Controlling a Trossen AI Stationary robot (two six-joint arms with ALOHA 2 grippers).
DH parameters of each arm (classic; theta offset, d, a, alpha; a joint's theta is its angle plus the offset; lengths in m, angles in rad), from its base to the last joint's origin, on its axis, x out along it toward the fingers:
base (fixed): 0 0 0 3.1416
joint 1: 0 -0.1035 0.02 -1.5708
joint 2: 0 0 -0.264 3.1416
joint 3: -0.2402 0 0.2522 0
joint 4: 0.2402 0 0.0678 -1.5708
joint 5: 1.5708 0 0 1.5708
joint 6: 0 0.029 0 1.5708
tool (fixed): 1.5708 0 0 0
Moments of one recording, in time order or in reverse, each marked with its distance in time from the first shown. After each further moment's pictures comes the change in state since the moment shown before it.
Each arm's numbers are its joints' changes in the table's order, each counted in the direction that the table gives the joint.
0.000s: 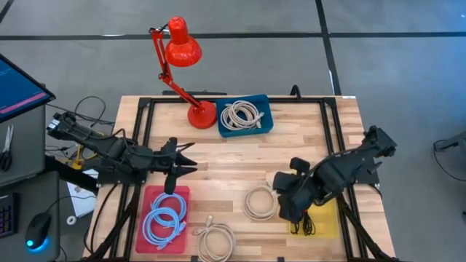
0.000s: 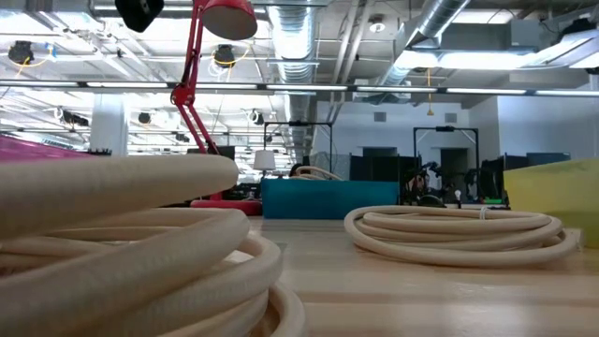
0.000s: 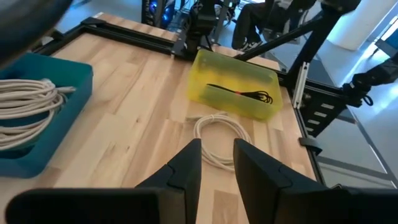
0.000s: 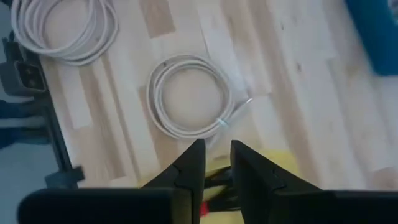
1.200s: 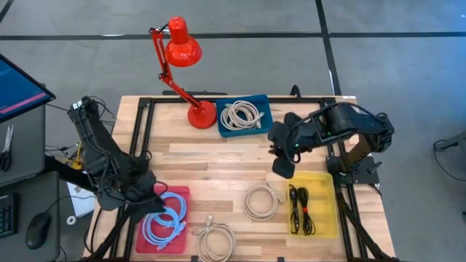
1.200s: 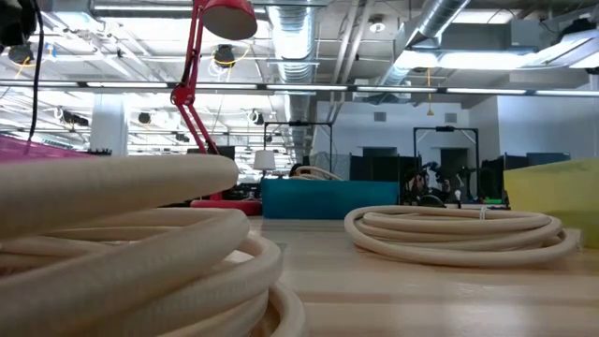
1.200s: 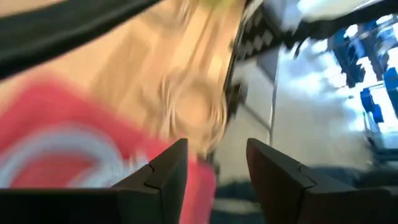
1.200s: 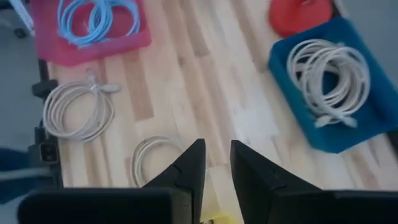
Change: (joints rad) left arm 0.628 0.003 0.000 0.311 -0.129 -0.979; right arm 0.340 -0.023 -0.440 0.111 -0.051 -0.374
